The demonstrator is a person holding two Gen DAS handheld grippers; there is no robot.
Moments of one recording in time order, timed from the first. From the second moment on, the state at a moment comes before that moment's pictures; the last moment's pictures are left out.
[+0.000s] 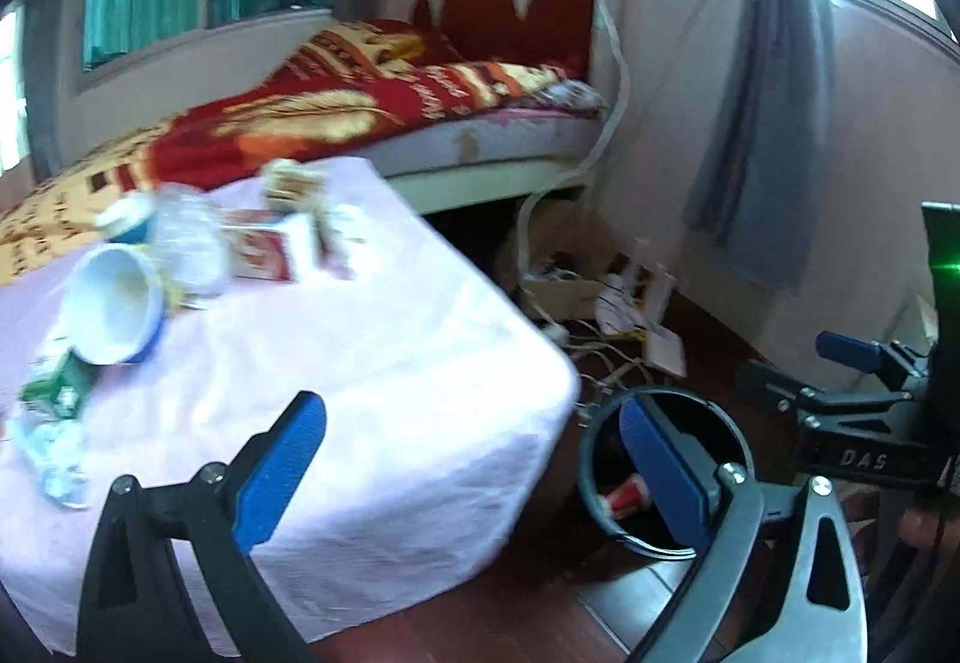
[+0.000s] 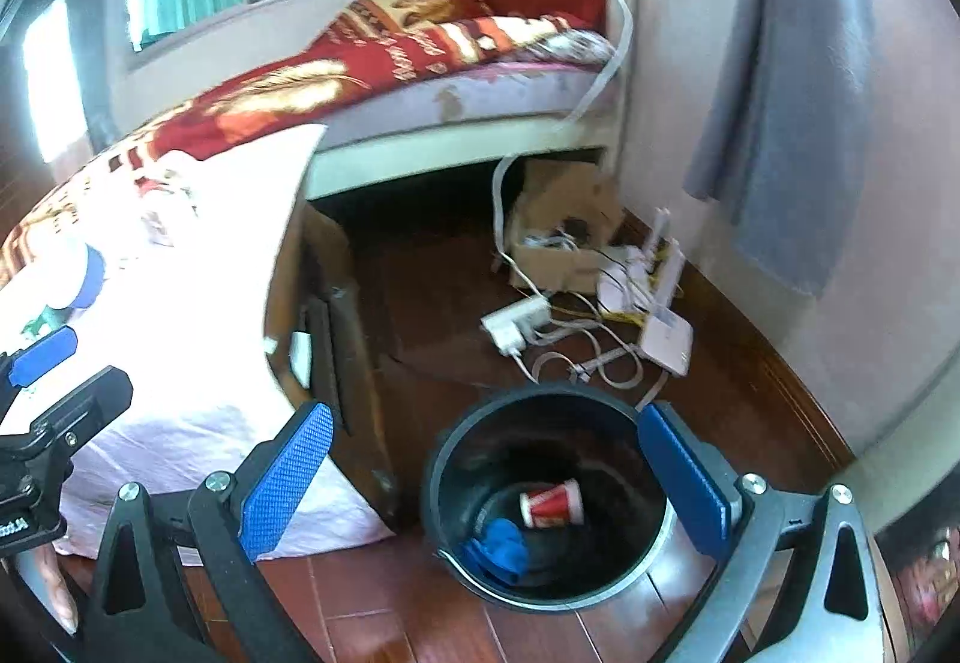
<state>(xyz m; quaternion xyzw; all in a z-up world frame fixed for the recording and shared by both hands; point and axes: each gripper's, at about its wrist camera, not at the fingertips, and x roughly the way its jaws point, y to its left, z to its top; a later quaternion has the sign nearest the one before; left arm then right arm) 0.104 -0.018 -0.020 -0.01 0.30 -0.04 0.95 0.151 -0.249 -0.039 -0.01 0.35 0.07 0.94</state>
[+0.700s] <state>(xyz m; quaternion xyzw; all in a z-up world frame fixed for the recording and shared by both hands) 0.061 0.198 -0.050 -0.12 0.30 0.18 0.93 0.166 -0.046 -0.028 -0.08 0.33 0.23 0.91</state>
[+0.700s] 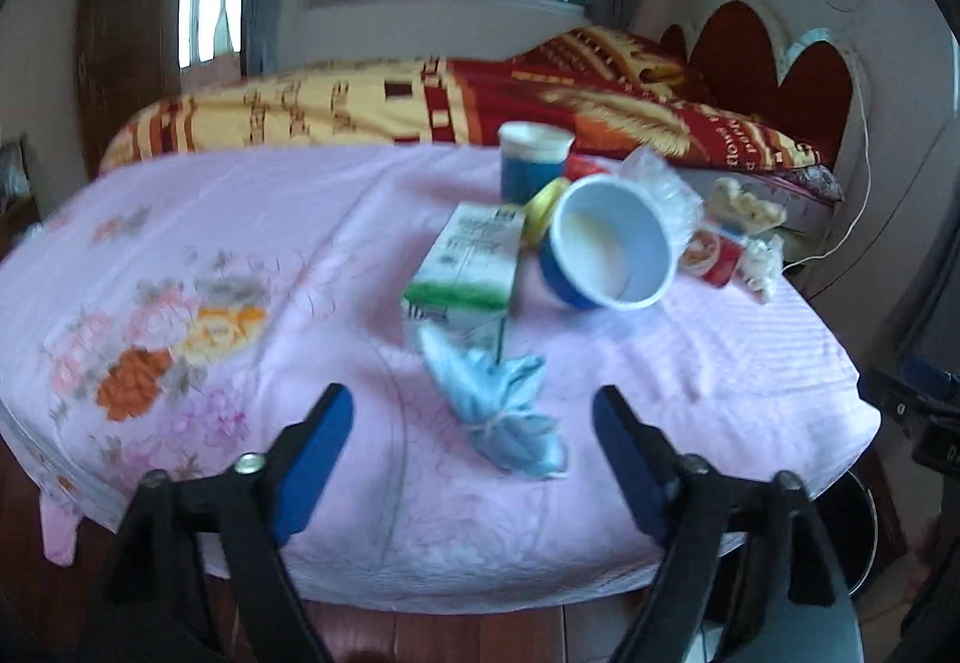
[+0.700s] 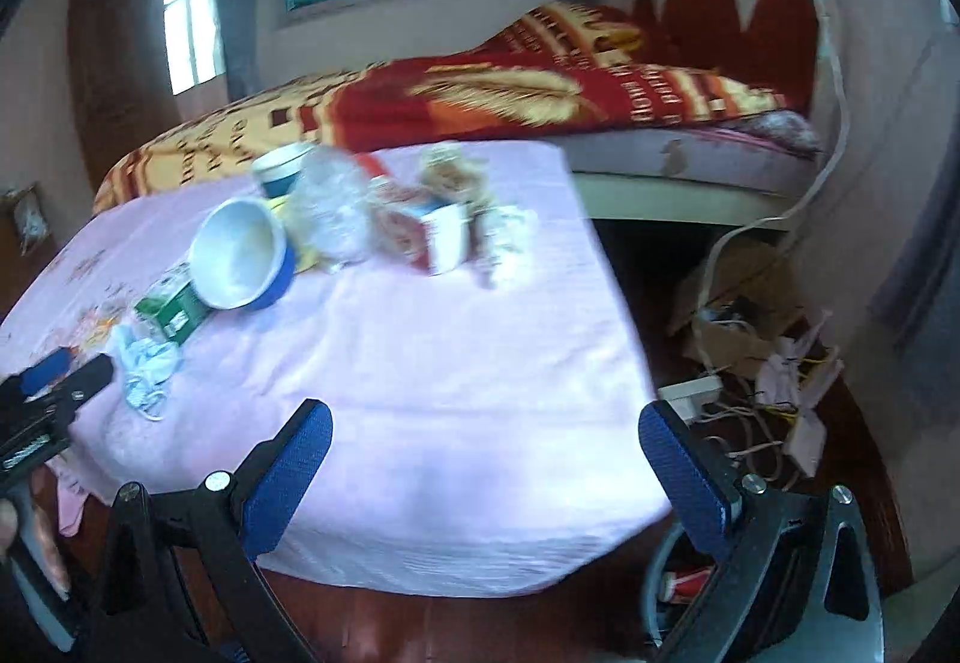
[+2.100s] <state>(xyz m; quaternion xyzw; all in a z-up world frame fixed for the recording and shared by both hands) 0.065 0.269 -0.045 -0.13 0.28 0.17 0.94 0.220 0.089 -0.053 -0.04 0.36 0.34 0.87</state>
